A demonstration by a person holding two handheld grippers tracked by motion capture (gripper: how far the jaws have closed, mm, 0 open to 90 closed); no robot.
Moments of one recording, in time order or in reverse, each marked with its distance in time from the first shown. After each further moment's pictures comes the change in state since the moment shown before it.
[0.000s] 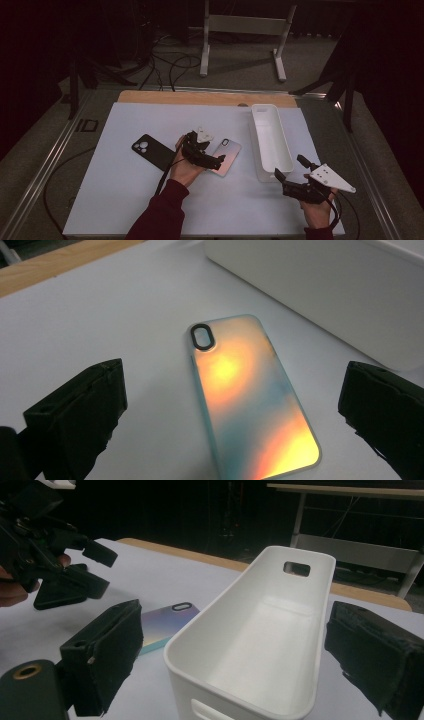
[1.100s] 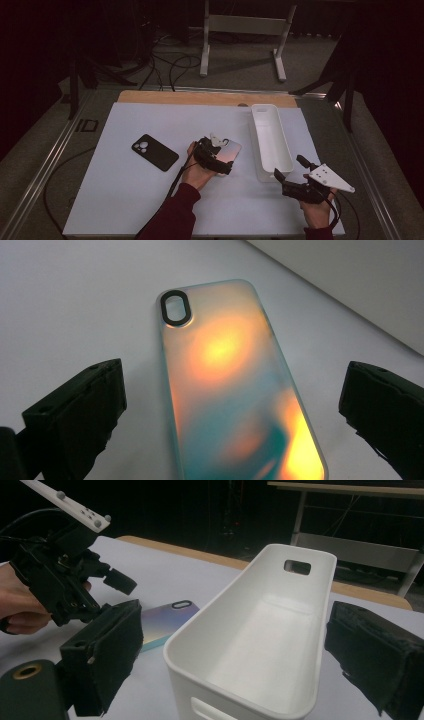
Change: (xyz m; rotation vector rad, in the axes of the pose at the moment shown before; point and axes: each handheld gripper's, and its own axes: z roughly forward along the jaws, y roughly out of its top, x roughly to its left) left arm -0.018 -0.008 0.043 0.107 0.012 -0.021; right arm 0.000 -0.001 0.001 0.008 0.001 -0.005
